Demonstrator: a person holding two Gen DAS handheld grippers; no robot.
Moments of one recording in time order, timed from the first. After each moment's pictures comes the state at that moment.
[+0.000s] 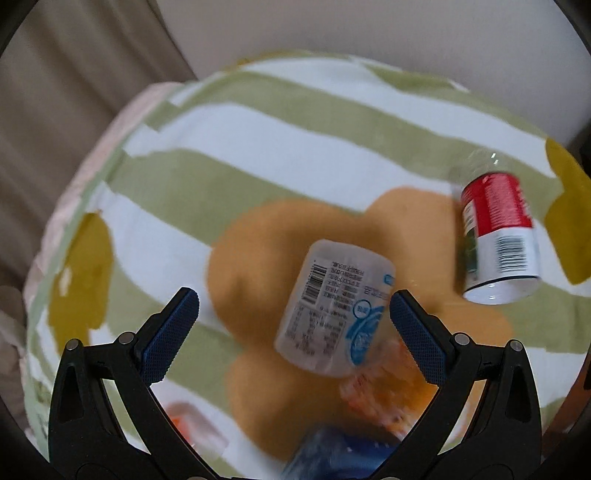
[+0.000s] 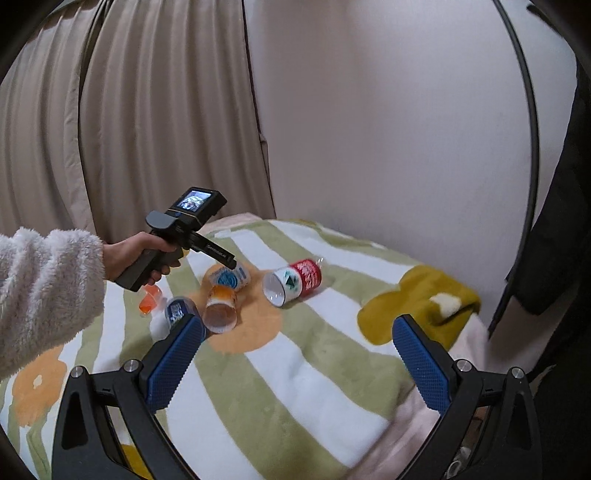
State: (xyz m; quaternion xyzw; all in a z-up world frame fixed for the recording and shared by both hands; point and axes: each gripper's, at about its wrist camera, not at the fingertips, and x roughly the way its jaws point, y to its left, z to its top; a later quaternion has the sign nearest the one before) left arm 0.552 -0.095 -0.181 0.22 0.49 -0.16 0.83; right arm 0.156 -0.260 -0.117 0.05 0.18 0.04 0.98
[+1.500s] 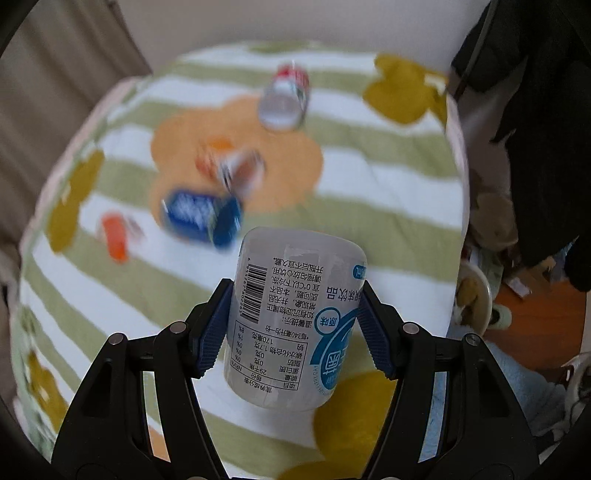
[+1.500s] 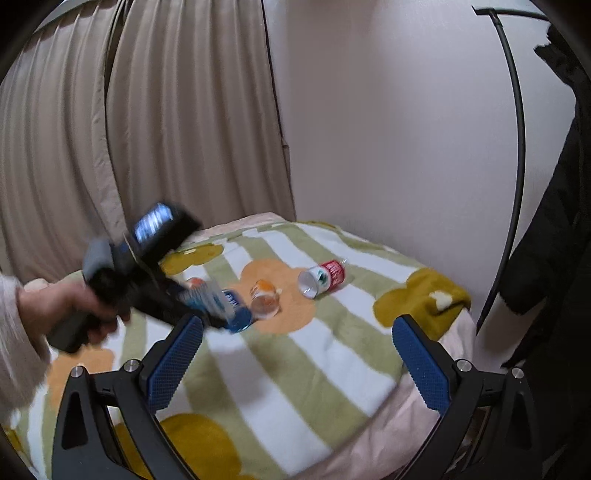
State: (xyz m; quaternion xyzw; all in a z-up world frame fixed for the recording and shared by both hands) left arm 0.266 -0.077 -0.137 0.23 0.51 -0.22 0.80; right arm 0.063 -0.220 -0.051 0.04 0.19 0.06 0.98
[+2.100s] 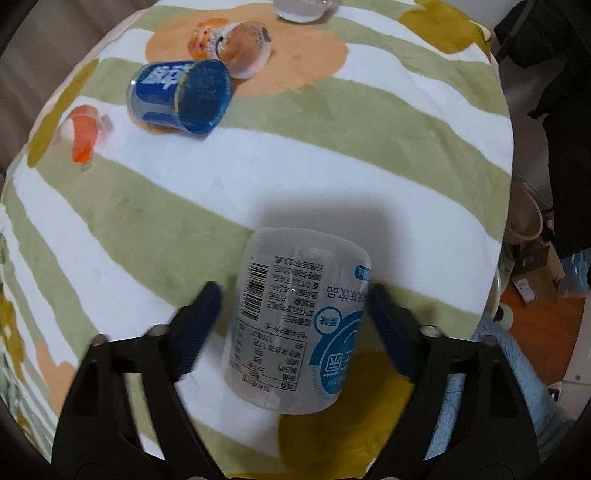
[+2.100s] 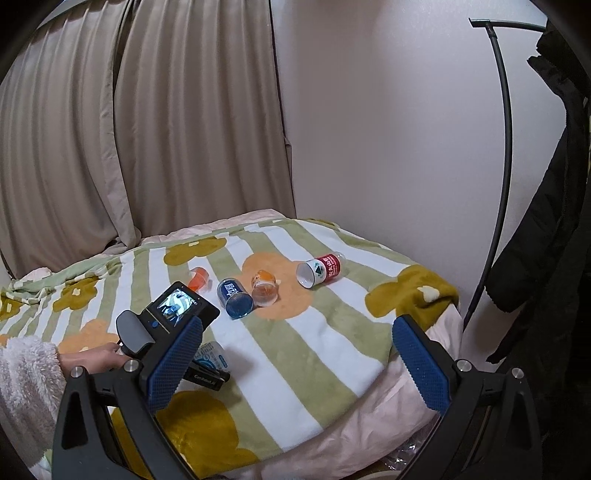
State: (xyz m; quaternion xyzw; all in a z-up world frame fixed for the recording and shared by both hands) left arm 0.252 -0.058 -0.226 0.19 0.57 -0.16 0.78; right arm 0.027 -0.223 -0.048 0.02 0.19 0.05 0.98
